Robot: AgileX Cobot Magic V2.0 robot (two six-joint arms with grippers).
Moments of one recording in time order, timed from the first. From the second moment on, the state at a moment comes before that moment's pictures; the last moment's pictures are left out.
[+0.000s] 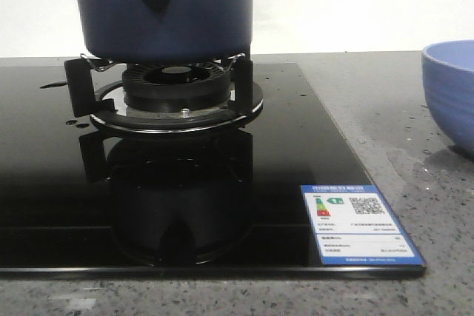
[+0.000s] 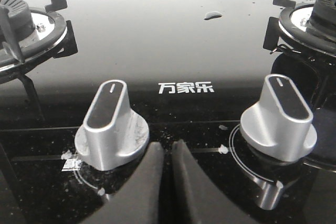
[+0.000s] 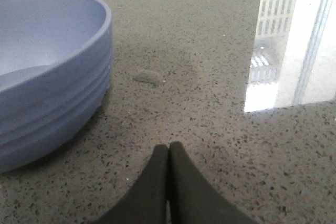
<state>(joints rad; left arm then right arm) -0.04 0.00 0.01 -0.08 0.33 0.10 -0.12 -0.01 0.01 -0.14 0.33 0.18</state>
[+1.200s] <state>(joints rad) -0.04 0.00 0.01 -0.16 0.13 0.10 -0.12 -0.01 0.01 0.08 0.08 0.18</state>
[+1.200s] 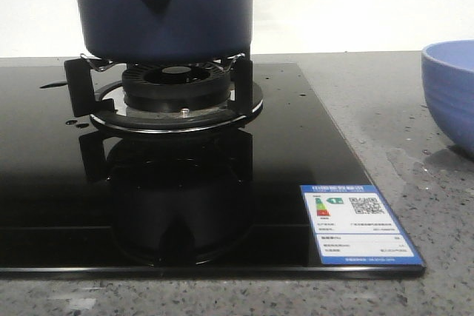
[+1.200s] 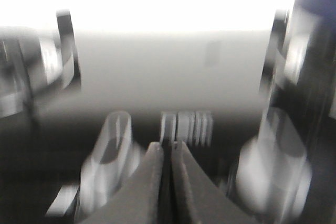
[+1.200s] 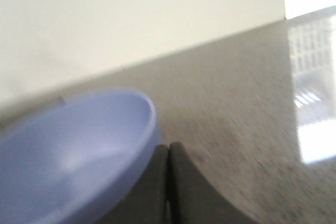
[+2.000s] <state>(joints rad) -0.04 0.15 -0.25 -0.75 0.29 0.16 -0.12 0.07 -0.30 0.54 0.48 0.10</state>
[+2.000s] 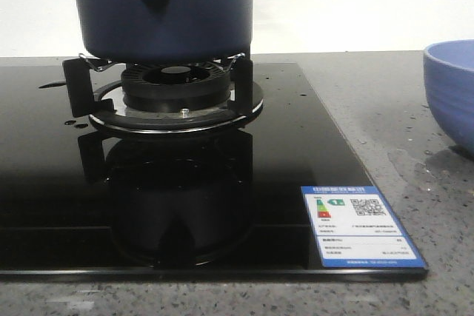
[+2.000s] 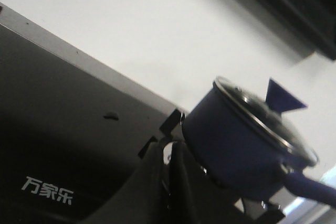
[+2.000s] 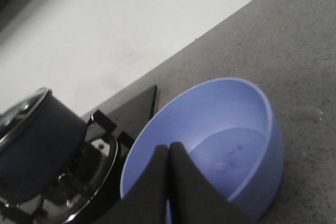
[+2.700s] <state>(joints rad) -0.47 0.73 -0.72 -1.10 0.72 1.13 -0.07 0.69 -0.68 1.03 1.14 -0.54</state>
